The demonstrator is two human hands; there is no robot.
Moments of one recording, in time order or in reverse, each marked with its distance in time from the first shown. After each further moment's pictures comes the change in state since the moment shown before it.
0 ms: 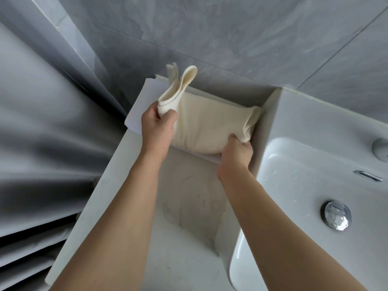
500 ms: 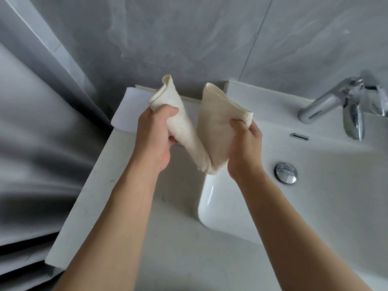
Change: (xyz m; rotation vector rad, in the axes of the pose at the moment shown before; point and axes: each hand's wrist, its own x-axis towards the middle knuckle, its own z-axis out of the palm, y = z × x) left_hand -0.150 0.090 0.017 -0.282 -0.220 -0.167; right_hand -0.077 -0.061 -0.135 -0.021 -0.325 -0.392
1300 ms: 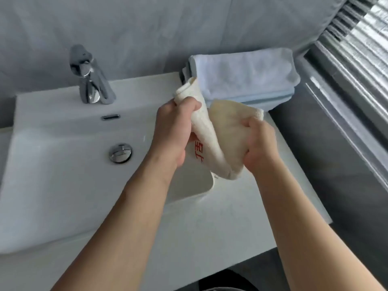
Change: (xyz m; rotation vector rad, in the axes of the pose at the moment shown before) left_hand -0.249 -0.163 0.381 0.302 -0.572 -0.068; right_hand -0.053 -0.076 -0.484 0.080 0.615 0.133
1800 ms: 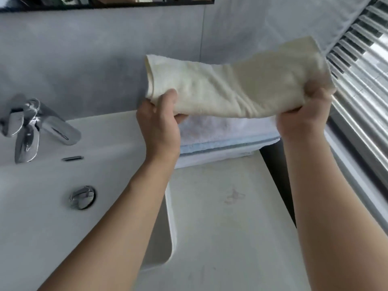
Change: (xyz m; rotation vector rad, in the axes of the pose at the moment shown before) left_hand 0.122 0.015 0.110 -0.270 0.260 0.397; right_hand 0.185 -0.147 -0.050 0.802 -0.094 -0.164
